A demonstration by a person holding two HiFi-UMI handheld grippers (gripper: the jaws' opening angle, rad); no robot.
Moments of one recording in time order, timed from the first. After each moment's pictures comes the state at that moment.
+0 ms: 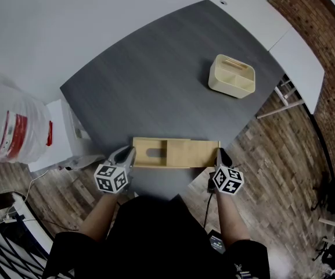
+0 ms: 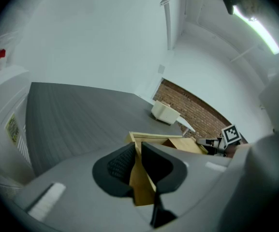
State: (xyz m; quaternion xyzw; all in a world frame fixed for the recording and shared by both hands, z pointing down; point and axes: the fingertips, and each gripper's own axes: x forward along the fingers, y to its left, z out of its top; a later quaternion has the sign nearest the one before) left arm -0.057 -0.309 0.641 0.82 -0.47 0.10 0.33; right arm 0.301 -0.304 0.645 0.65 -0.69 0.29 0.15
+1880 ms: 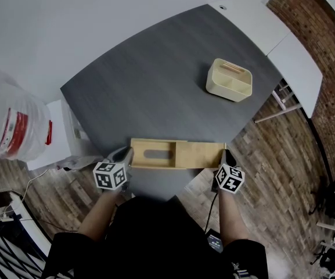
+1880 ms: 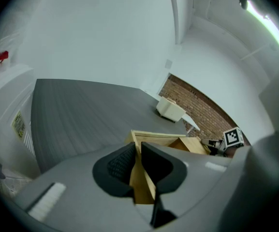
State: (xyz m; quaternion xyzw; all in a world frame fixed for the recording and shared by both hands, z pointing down) left arm -0.057 -0.312 0.645 0.79 -0.48 0.13 0.36; right arm 0.349 -0.309 0.652 0.69 -0.65 0.27 0.20
